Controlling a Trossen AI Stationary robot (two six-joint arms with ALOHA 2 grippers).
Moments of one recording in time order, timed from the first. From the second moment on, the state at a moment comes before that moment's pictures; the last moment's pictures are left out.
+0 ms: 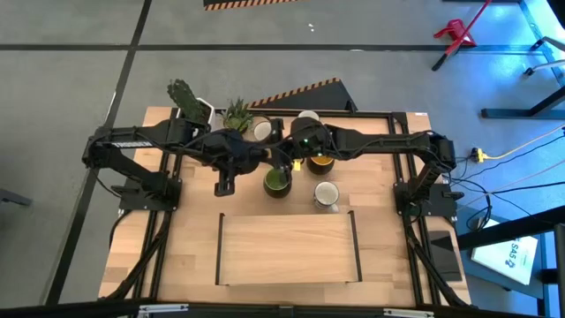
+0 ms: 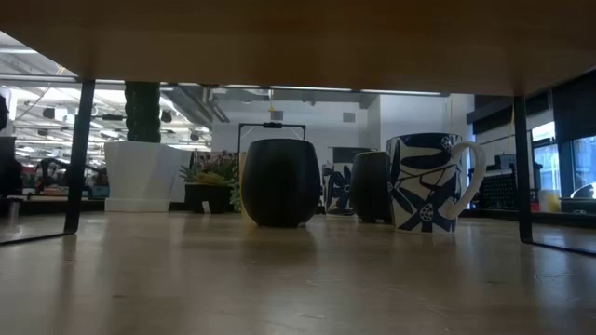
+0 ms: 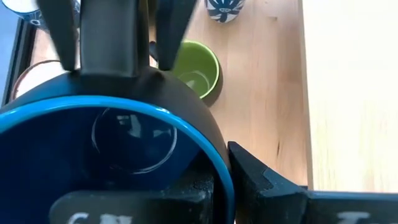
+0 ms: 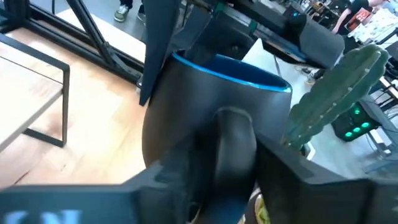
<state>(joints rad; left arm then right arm) 0.01 1.35 1.51 -1.17 -0.06 -0.05 -0.09 1.77 1.53 -0.11 -0.12 -0.55</state>
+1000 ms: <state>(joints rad) -0.02 1.35 1.51 -1.14 -0.12 -0.07 -0.09 1.77 1.53 -0.12 -0.13 -0.49</state>
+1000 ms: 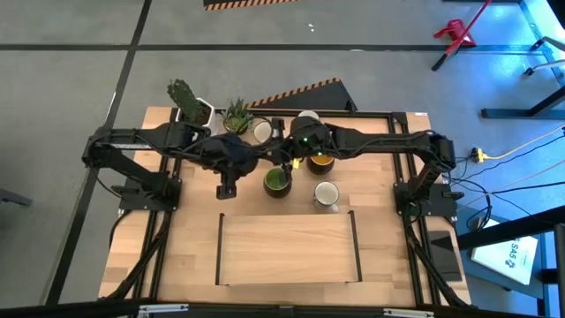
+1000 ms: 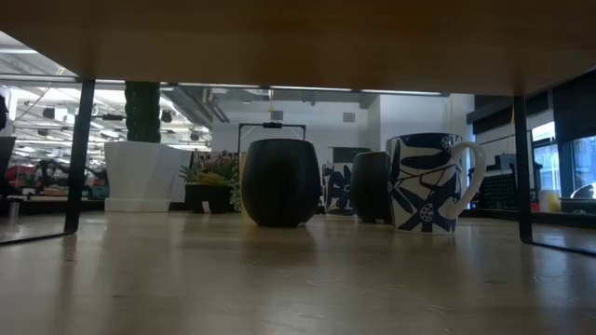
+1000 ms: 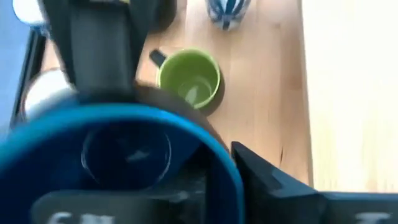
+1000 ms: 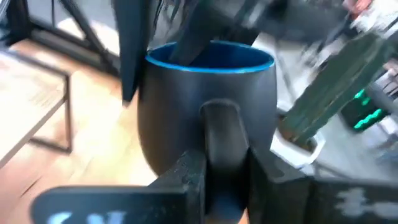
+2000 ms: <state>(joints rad) -0.08 1.18 1.94 -1.10 -0.32 -0.15 -0.03 1.84 1.53 0.04 -0.62 -0.34</state>
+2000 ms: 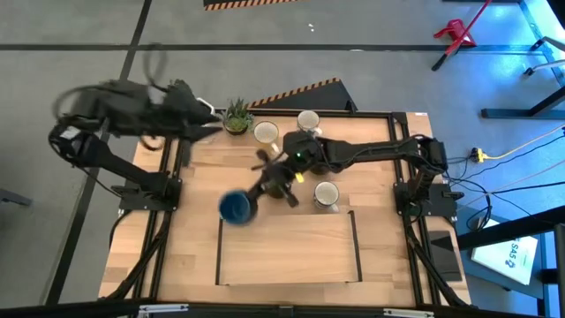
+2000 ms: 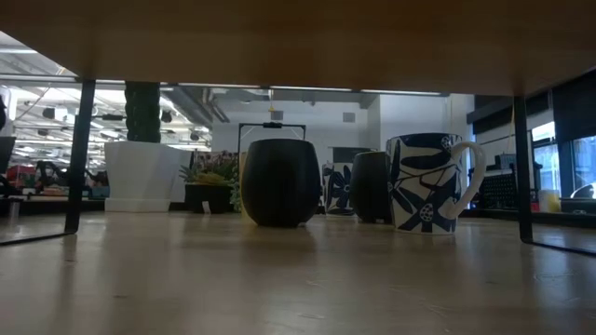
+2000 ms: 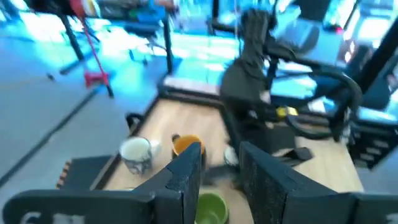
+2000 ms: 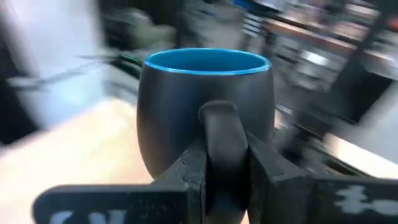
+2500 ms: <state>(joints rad) -0.10 1.07 1.95 -1.06 -0.35 -0.21 0.20 1.92 1.53 0.22 -0.47 -0.26</state>
